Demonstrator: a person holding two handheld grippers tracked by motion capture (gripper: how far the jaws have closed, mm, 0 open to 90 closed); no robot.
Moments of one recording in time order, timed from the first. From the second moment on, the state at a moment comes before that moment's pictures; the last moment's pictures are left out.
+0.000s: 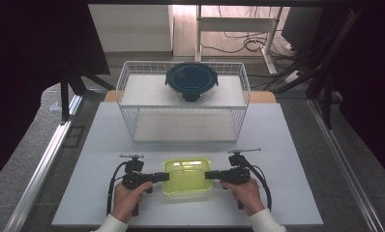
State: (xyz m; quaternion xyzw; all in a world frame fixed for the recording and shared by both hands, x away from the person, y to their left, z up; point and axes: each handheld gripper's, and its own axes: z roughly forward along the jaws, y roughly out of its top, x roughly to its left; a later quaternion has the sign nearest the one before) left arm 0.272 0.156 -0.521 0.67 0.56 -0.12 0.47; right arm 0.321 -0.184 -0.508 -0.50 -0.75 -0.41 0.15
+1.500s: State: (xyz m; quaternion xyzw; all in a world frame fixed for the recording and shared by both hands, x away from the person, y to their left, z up) left arm 0.249 0.159 -0.462 0.69 0.49 -0.05 0.53; right arm 0.295 -0.187 -0.450 -0.41 -0.78 -0.47 0.06
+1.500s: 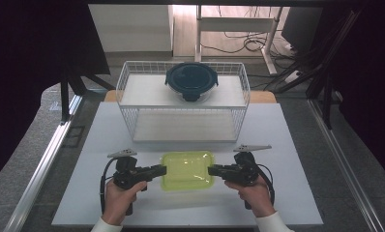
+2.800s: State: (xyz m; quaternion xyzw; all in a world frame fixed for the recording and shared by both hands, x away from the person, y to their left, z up) left arm 0.275 0.168 -0.386 0.69 0.46 -0.03 0.56; right arm 0.308 -0.182 -0.368 -0.38 -0.77 -0.51 -0.01
